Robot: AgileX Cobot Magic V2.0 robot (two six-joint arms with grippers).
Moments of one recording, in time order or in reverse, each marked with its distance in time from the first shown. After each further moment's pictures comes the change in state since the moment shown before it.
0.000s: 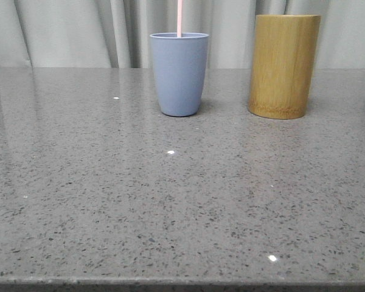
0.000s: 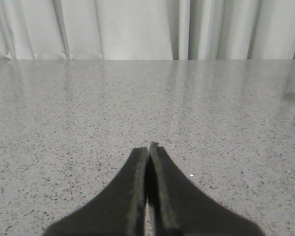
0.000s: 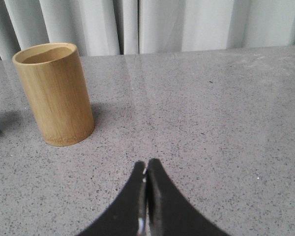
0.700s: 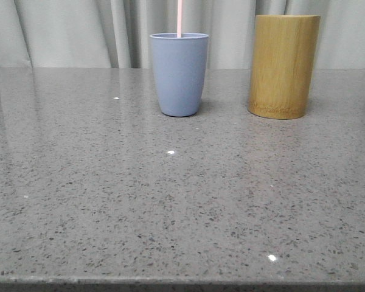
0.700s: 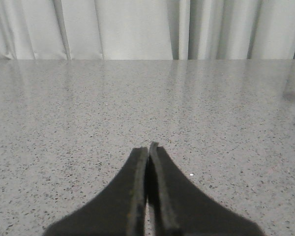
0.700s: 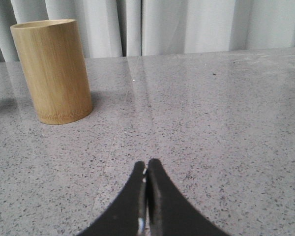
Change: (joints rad) left arm 0.000 0.000 0.000 0.000 0.002 0.000; right arm 0.000 -0.226 0.299 -0.003 -0.175 0.000
